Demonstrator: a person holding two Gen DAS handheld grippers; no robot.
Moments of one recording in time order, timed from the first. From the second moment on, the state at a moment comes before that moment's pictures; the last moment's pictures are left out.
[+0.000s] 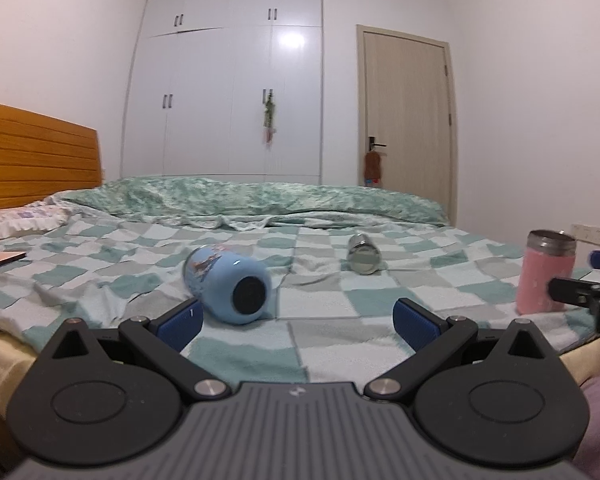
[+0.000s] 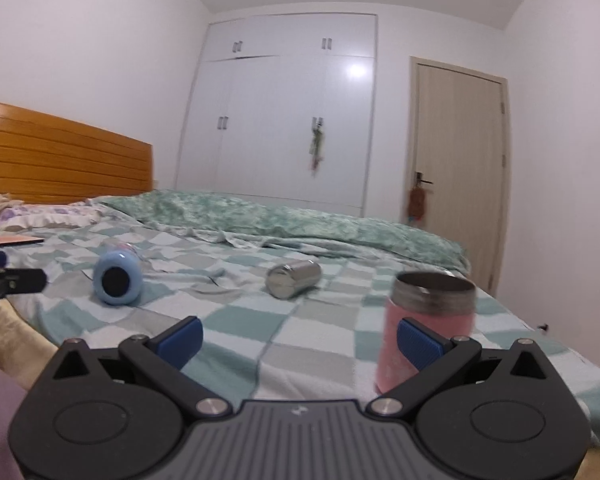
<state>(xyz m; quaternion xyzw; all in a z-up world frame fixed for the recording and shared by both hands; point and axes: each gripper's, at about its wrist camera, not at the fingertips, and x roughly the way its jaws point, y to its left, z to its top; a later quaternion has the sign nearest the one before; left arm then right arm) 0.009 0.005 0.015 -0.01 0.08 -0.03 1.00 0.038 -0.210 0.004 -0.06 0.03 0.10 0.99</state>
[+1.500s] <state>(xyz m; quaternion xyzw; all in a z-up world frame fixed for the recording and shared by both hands) 0.384 -0.104 0.054 0.08 0.24 -0.06 0.97 0.403 -0.230 0.031 -0.08 0.18 0.08 0.98</state>
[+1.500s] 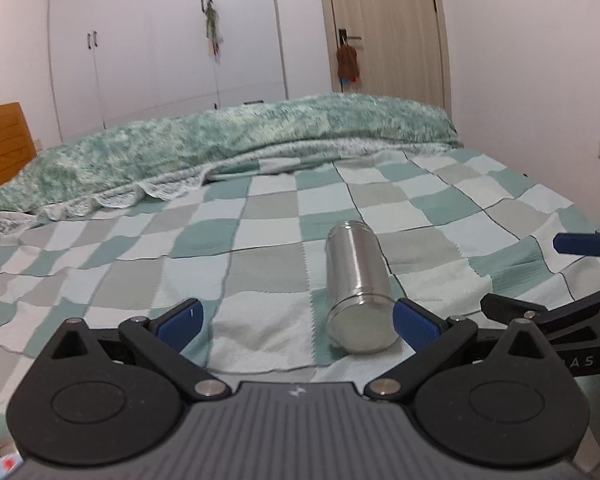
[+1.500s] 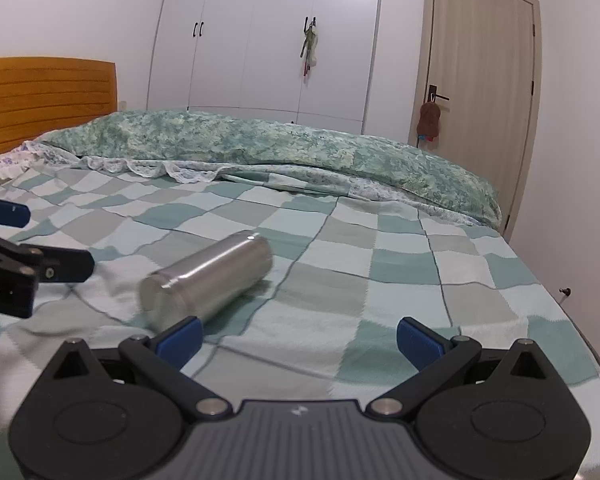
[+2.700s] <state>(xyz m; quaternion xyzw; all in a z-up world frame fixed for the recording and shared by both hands) 0.441 -0.153 0.059 0.08 0.35 -0.07 0.93 0.402 -0.269 0.034 -0.03 0.14 0.09 0.99</state>
